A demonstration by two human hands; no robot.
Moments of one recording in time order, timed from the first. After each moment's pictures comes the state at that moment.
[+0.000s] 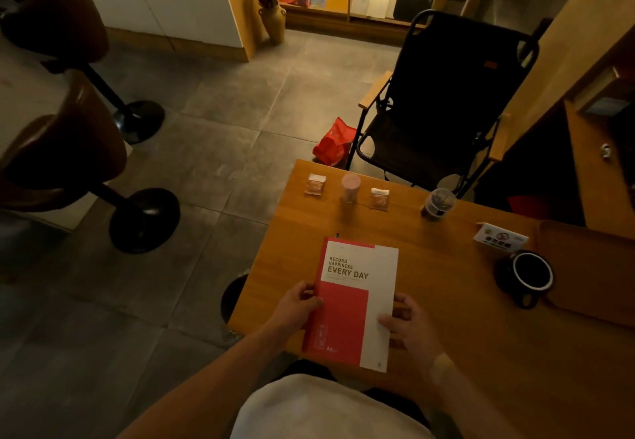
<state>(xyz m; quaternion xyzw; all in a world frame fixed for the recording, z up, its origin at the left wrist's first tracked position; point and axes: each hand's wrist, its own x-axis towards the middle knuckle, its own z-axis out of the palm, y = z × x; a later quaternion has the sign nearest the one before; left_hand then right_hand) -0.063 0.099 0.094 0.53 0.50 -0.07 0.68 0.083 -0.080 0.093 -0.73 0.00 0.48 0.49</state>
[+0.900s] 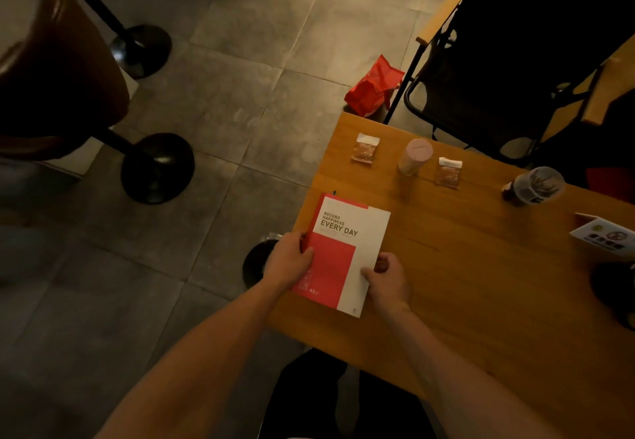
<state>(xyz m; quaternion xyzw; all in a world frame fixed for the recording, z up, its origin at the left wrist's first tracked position) -0.084 0.237 -0.029 0.74 0.49 -0.09 0.44 0.041 0.086 -0.024 -0.85 -0.01 0.40 0.34</state>
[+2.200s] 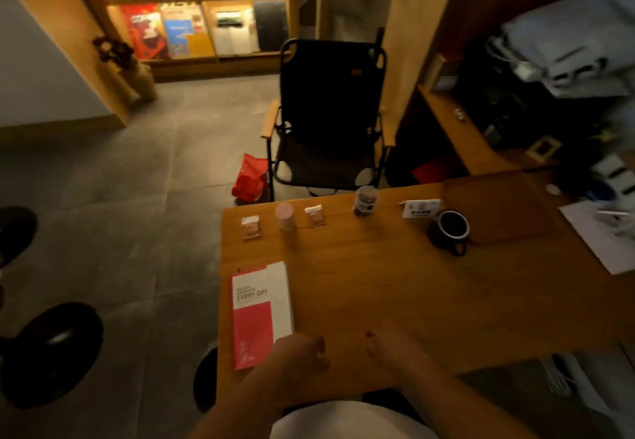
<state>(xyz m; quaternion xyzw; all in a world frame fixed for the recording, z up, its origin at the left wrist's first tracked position) -0.030 0.119 0.063 0.85 0.11 -0.44 0.27 0.061 -0.080 0.059 -0.88 -0.22 0.43 0.00</state>
